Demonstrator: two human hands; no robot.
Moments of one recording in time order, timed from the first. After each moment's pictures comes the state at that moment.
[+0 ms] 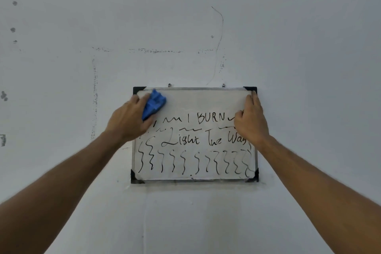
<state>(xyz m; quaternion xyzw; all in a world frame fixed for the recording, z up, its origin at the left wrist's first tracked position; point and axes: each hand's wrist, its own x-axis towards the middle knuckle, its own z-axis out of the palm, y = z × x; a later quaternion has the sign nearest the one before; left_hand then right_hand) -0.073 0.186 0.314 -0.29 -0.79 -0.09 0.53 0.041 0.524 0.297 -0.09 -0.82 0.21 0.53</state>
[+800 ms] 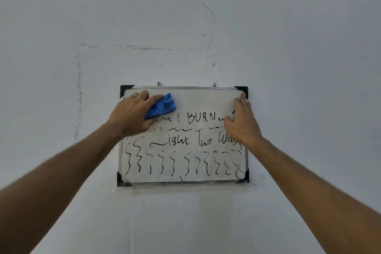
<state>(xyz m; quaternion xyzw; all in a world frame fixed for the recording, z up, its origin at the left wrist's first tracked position) -0.072 0.220 0.331 -0.35 -0.76 0.01 0.55 0.043 0.532 0.291 -0.06 -0.85 0.21 0.48</state>
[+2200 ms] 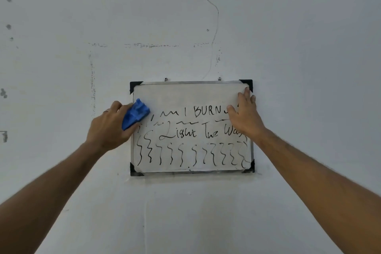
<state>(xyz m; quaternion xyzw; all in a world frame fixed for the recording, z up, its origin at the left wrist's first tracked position) -0.071 0.146 0.278 -0.25 -0.80 -0.09 0.54 0.043 0.528 0.292 -0.04 -0.85 0.26 0.46</state>
